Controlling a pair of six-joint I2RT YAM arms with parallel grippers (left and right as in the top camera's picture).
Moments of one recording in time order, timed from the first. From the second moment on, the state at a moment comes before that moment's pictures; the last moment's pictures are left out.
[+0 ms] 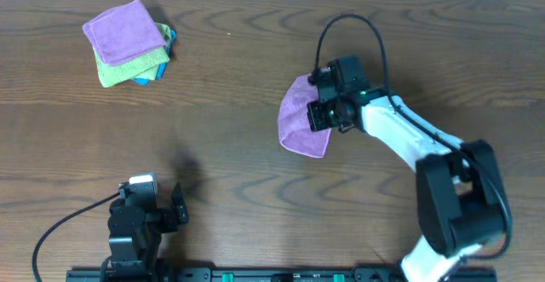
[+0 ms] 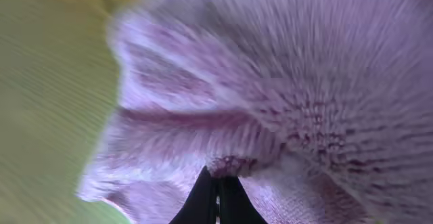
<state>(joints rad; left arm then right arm) 0.01 0.01 0.17 -0.78 -0.04 -0.09 0.34 1.84 1.14 -0.44 -0.30 0.10</state>
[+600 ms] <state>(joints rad) 0.01 0.01 0.17 -0.78 -0.04 -0.09 0.58 1.79 1.19 -0.16 -0.39 0.10</state>
